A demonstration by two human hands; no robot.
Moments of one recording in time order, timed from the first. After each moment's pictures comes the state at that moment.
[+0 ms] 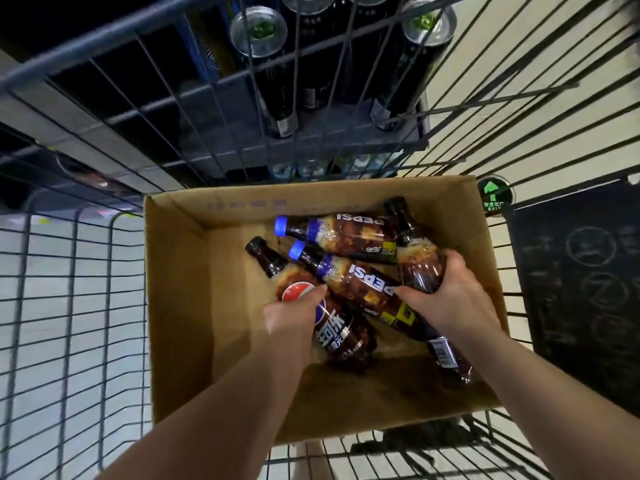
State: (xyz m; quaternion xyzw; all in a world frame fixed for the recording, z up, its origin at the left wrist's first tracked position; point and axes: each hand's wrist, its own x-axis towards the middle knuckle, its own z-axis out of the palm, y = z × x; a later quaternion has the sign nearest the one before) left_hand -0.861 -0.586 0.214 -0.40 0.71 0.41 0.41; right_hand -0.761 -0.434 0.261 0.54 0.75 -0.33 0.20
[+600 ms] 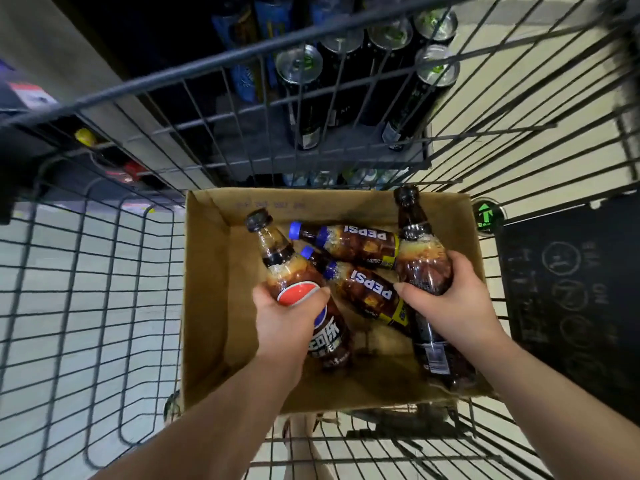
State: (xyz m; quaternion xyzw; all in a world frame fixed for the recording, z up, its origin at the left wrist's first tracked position) left_hand -0.854 -0.615 0.287 -0.29 0.70 0.54 0.37; right_hand -0.763 -0.454 0.319 0.52 0.73 -0.43 0.09
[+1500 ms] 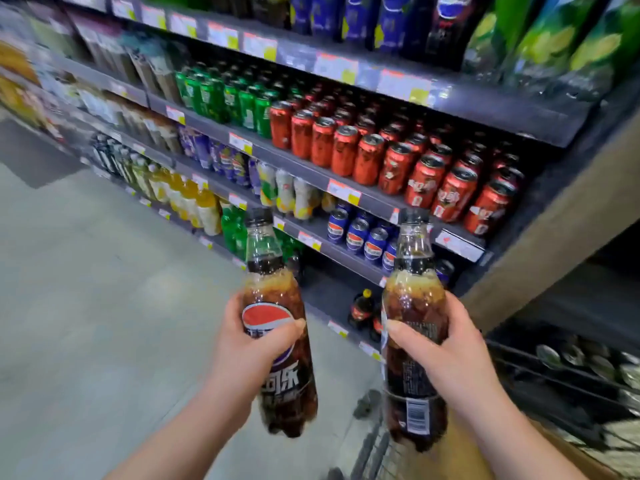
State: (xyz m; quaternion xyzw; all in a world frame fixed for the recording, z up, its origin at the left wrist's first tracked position) left_hand -0.941 -1.052 0.641 -0.18 0.67 0.72 0.01; right_hand -0.935 -0.844 0.660 0.13 0.79 -0.60 -0.02
